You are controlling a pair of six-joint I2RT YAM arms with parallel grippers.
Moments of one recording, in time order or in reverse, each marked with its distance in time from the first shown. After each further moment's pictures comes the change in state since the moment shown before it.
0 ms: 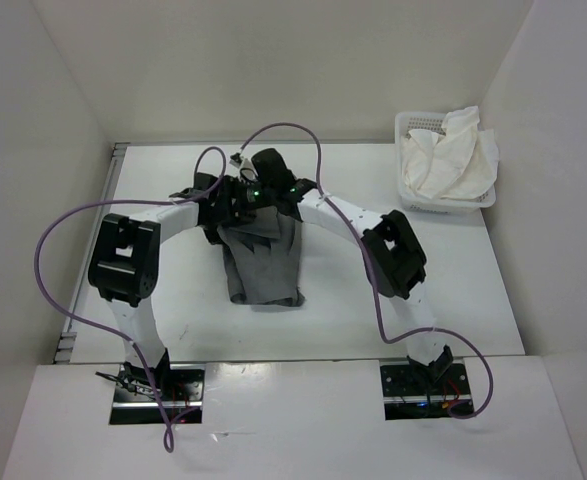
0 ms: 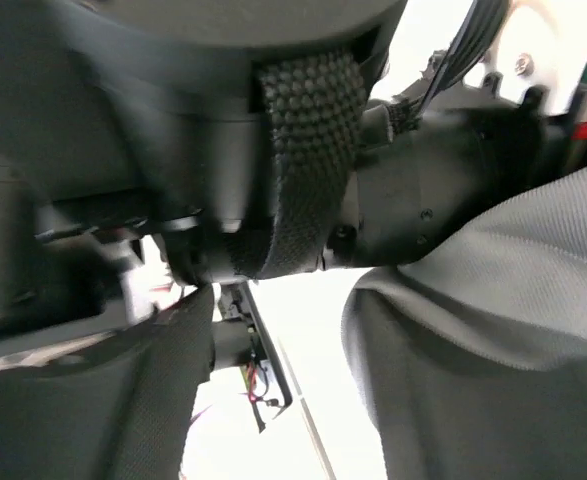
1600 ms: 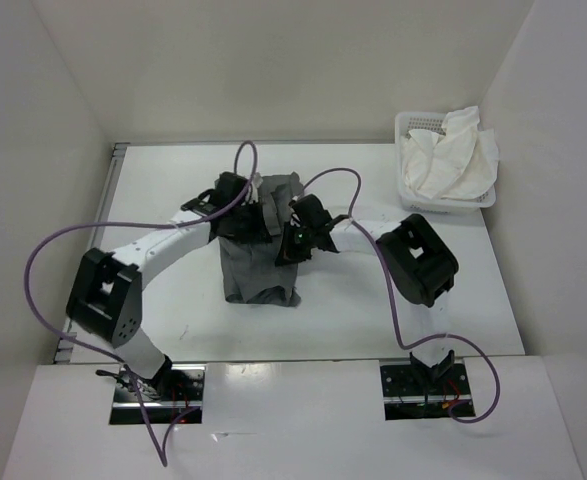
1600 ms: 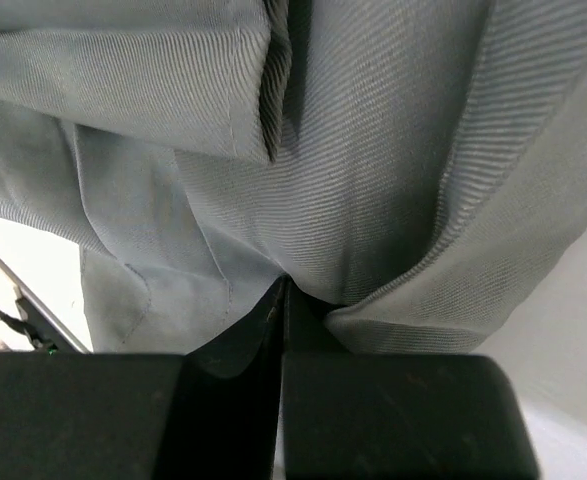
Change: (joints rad) left arm -0.214 -0.344 -0.064 0.013 0.138 0.076; right arm -0.094 -0.192 -0.610 0.010 0.319 -0.071
